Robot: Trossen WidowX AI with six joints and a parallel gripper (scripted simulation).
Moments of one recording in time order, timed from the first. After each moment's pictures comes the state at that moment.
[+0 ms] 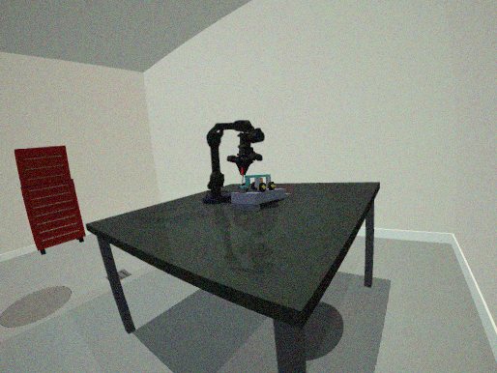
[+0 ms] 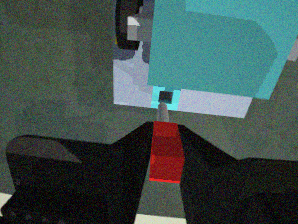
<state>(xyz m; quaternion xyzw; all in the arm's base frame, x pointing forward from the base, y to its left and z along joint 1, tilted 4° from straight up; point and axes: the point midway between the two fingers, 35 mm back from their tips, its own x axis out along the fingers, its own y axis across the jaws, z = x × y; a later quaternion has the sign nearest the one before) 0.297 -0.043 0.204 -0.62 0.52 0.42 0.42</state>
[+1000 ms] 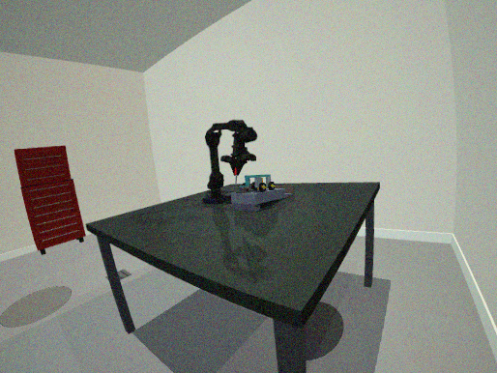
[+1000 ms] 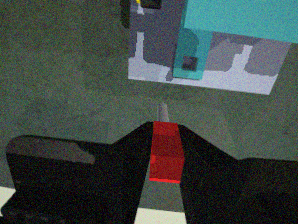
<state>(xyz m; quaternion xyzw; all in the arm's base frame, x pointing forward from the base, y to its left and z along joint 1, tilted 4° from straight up) 0.285 -0.075 0.207 -0.62 0.52 0.41 0.41</state>
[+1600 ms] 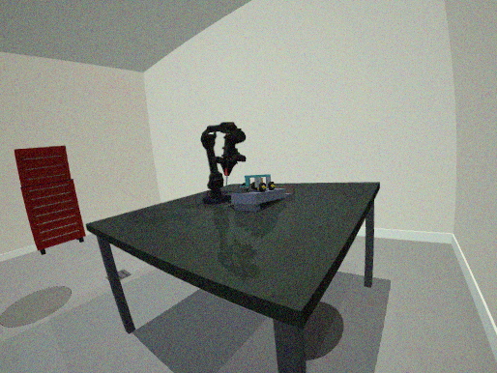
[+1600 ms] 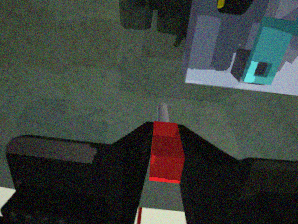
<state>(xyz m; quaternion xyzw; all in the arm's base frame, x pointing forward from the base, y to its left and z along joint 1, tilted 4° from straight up) 0.227 -0.084 0.202 -0.62 0.52 0.41 0.41</state>
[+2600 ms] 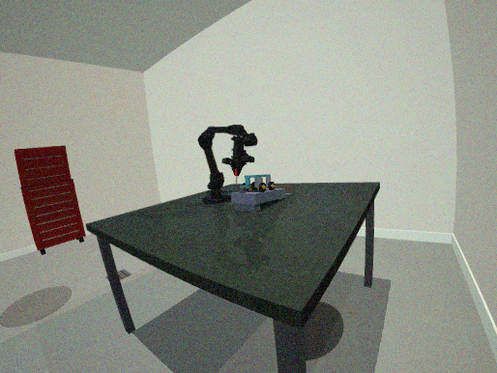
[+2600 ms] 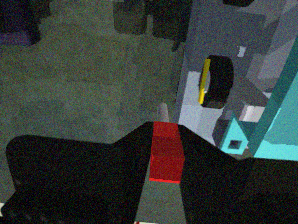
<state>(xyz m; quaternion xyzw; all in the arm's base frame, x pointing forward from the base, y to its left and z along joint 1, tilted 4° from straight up) 0.217 -0.009 0.187 -0.62 0.51 0.41 0.42</state>
